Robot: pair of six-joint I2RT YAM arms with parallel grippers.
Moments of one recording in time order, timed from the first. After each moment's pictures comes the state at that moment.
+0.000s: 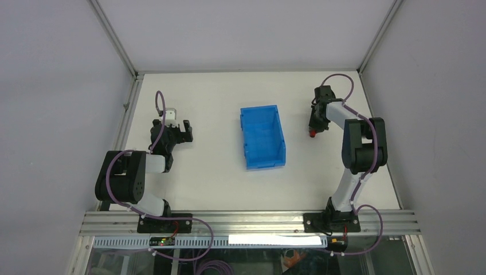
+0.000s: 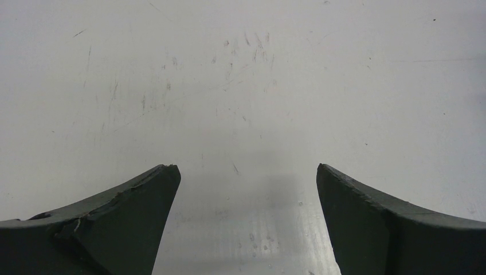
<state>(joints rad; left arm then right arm) -0.03 1.53 0.38 0.84 -0.01 -0.04 0.08 1.86 1.23 -0.55 0.12 0.28</state>
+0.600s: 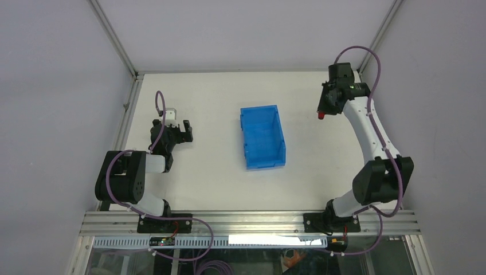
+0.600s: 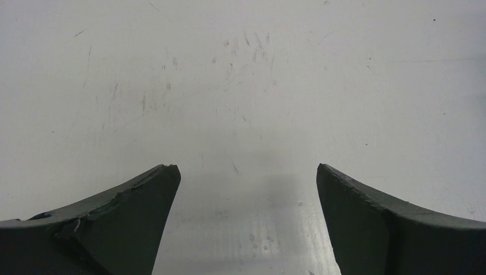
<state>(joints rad) -0.03 1.53 0.38 0.84 -0.01 -0.04 0.10 1.56 1.45 -0.90 0.13 0.29</state>
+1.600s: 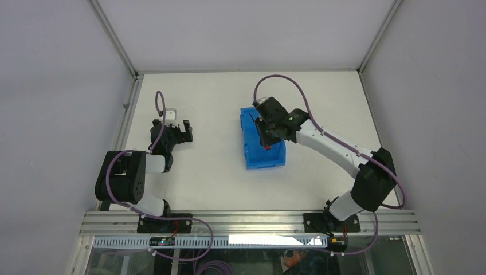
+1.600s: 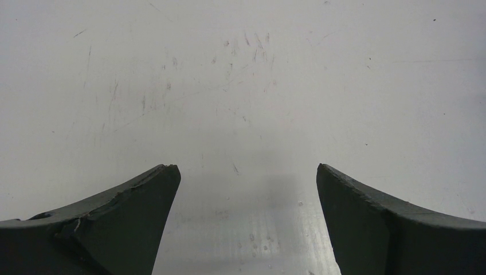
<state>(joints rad) -0.03 1.53 0.38 0.84 -0.01 -0.04 0.77 1.51 1.35 -0.83 0.12 0.31</state>
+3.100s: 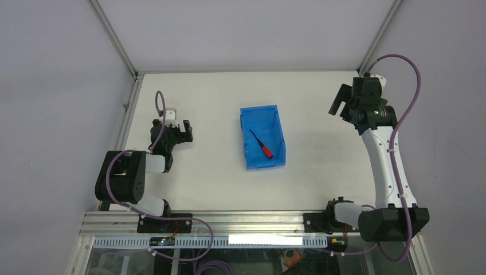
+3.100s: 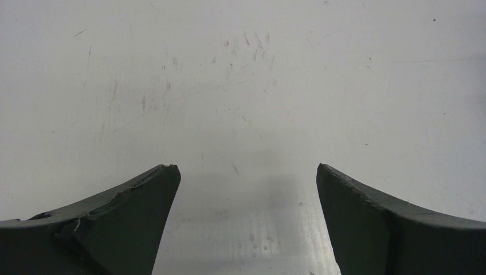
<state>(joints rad) -0.03 1.53 0.38 0.84 -0.01 -0.04 0.06 1.20 1.34 -0.92 0.34 0.34</state>
